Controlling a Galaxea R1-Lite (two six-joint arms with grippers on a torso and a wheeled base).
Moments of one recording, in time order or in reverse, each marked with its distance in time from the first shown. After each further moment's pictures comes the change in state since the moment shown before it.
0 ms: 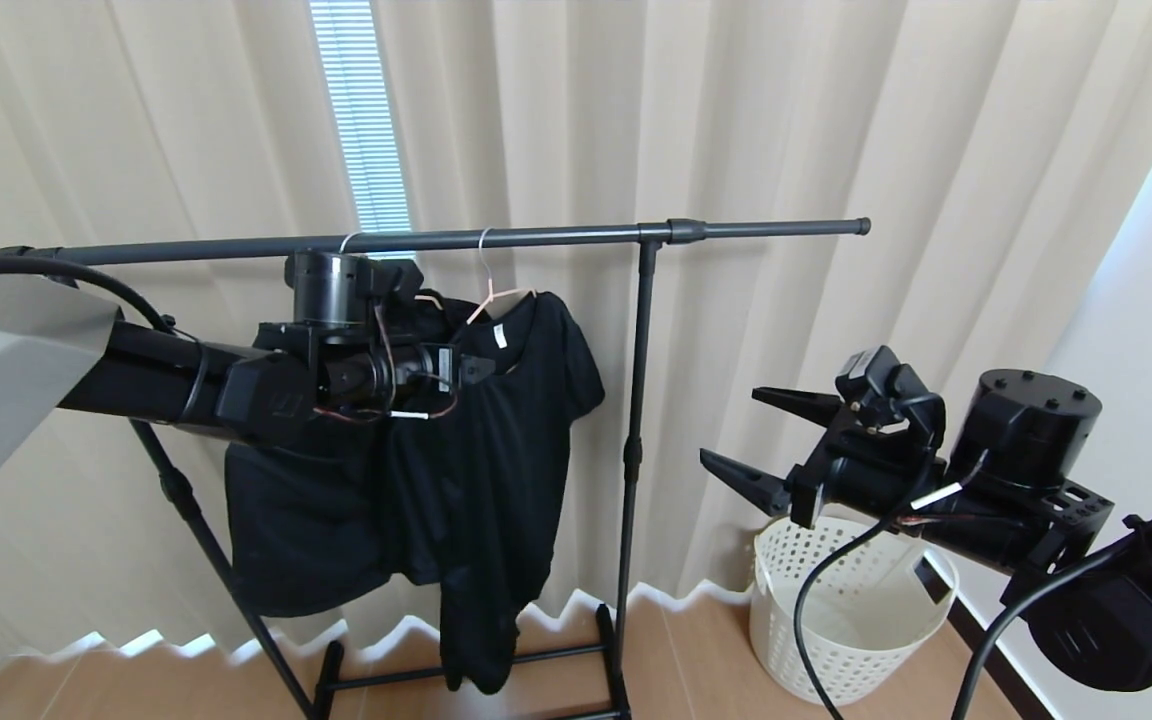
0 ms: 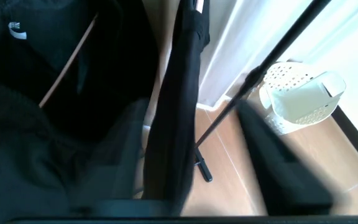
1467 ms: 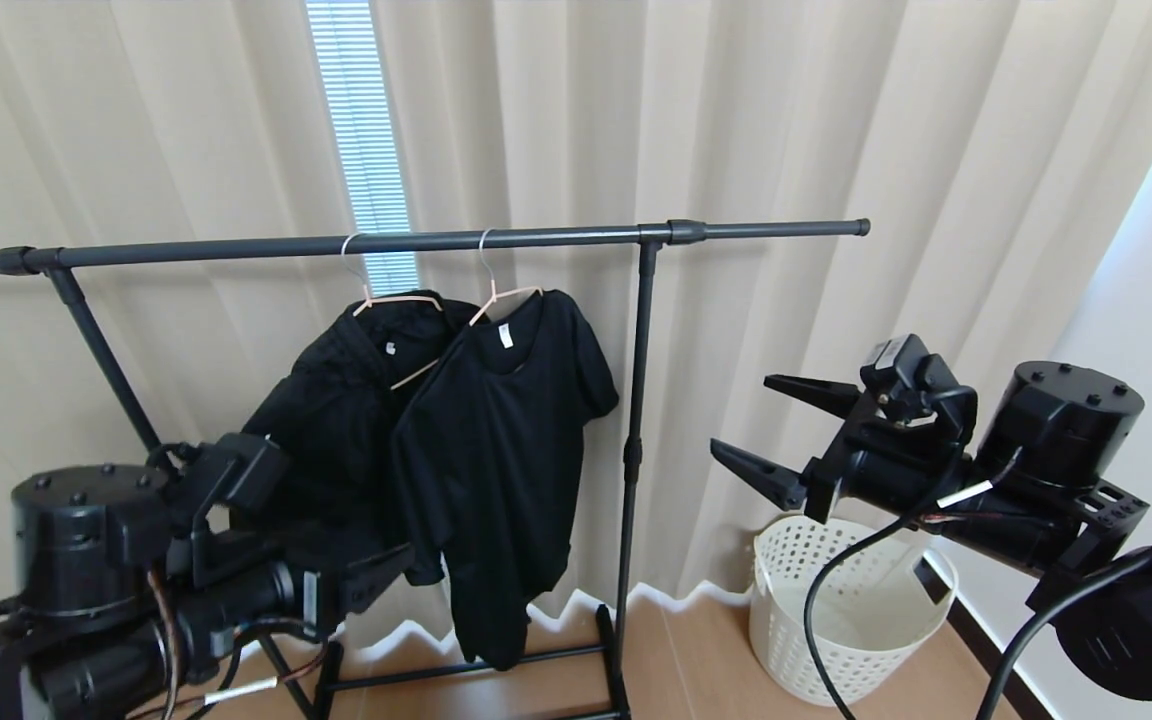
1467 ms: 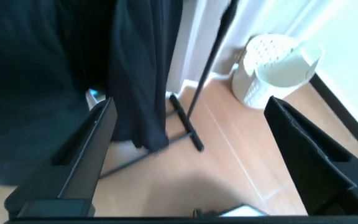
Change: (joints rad) left arm -0.046 -0.508 1.063 -0.503 -0.006 0.000; right arm 0.000 -0.054 0.024 -0.009 0.001 -0.004
